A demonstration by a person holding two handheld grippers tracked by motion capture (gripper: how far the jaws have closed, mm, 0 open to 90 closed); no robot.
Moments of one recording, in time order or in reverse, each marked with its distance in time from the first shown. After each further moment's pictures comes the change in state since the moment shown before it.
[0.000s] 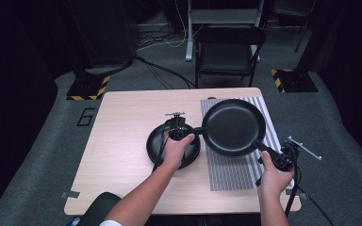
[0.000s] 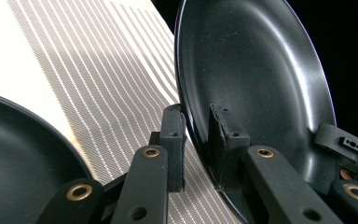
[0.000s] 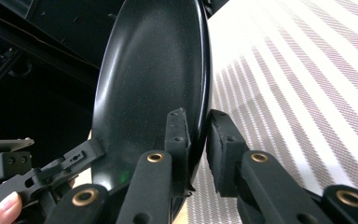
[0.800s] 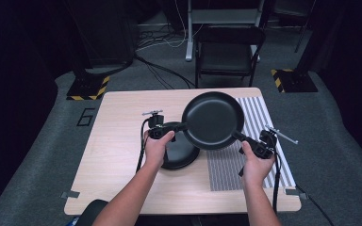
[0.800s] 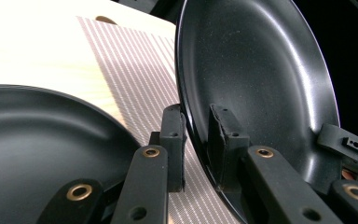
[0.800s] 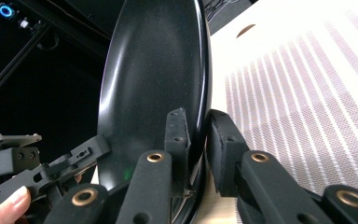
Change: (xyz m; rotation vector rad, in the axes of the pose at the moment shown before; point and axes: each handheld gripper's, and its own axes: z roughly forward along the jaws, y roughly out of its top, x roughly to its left) left arm 0.028 0.010 -0.056 -0.092 0.062 -0.023; right arm 0.044 -0.006 0.040 0.081 0.101 -0.054
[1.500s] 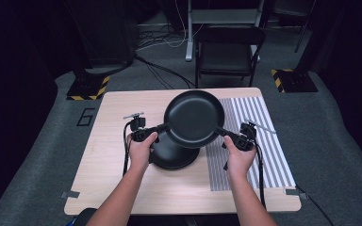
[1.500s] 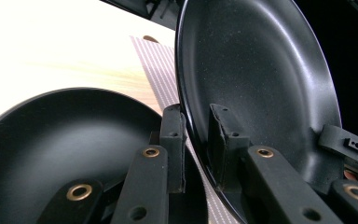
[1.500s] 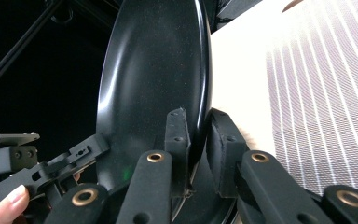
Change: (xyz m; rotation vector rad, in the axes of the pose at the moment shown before) left arm 0.028 0.000 -0.046 -0.067 0.084 -0.038; right arm 0.028 -0.009 0.044 0.089 0.062 -0.032
